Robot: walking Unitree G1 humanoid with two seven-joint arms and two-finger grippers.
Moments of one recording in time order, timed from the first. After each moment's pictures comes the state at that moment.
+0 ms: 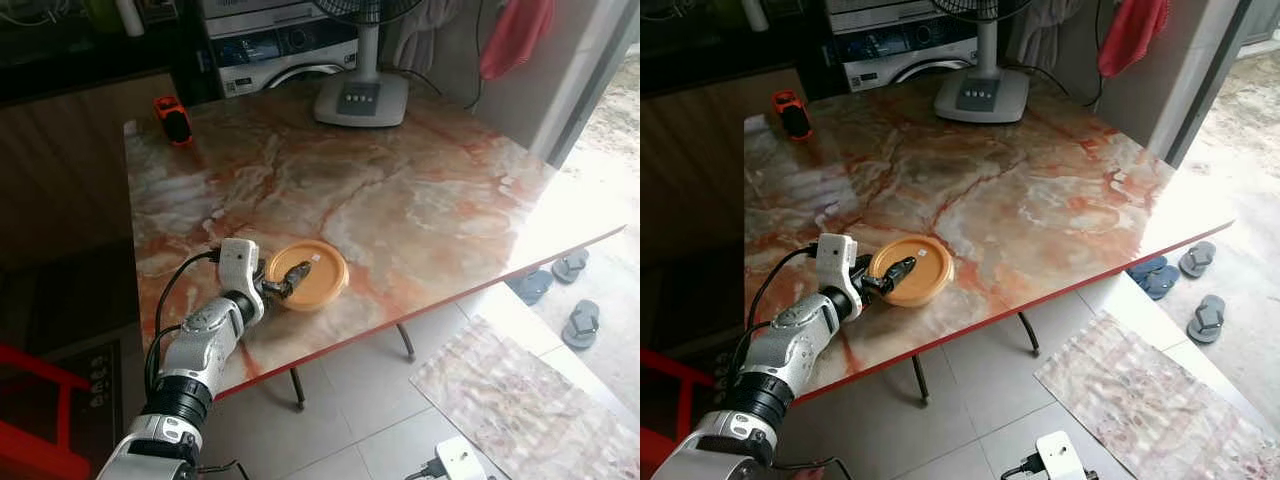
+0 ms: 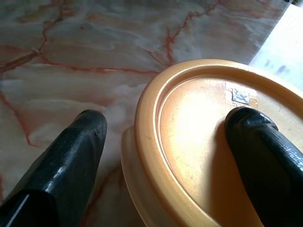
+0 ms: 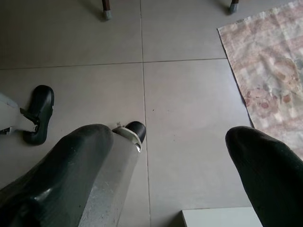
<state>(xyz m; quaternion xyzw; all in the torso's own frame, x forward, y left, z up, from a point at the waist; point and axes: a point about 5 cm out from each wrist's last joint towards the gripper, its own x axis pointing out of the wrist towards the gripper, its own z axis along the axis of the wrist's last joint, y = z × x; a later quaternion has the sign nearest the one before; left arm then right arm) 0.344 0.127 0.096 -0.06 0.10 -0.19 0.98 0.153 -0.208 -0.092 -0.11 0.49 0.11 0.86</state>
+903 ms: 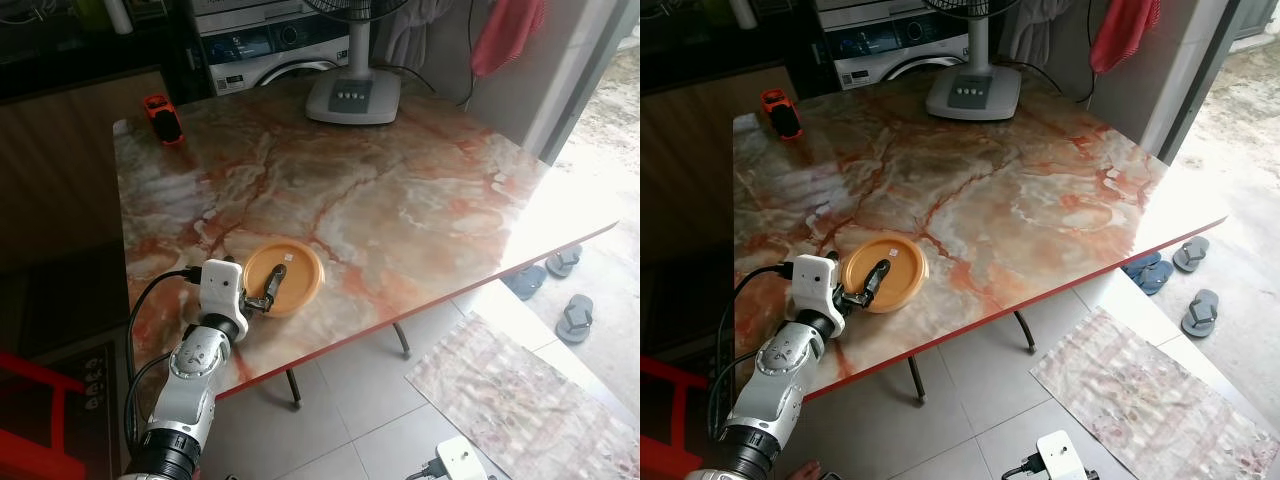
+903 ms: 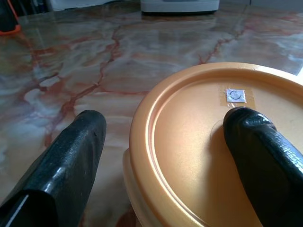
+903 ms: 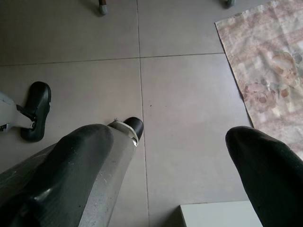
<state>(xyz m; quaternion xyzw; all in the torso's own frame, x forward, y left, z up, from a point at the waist) 0.312 0.147 0.098 0.00 -0.02 -0.10 0.99 0.154 -0.209 -0.091 -0.11 0.49 0.11 0.86</state>
